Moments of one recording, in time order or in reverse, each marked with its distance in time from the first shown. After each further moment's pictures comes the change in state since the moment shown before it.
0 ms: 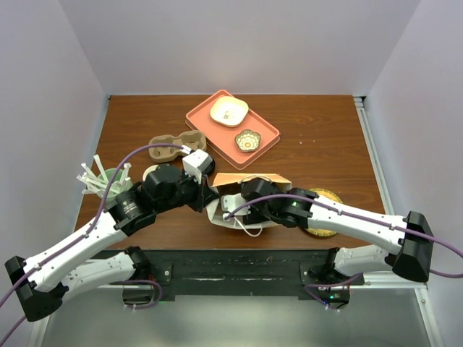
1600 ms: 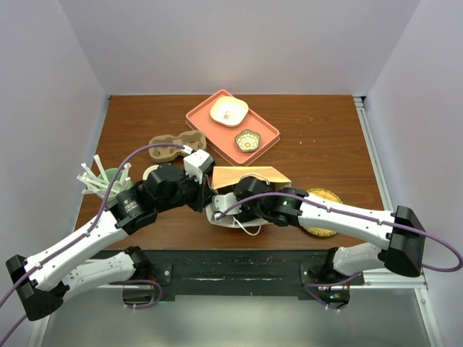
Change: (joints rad) left arm 0.003 0.016 0.012 -0.023 0.007 -0.001; right arm -0.002 0.075 0.018 0.126 -0.024 -0.048
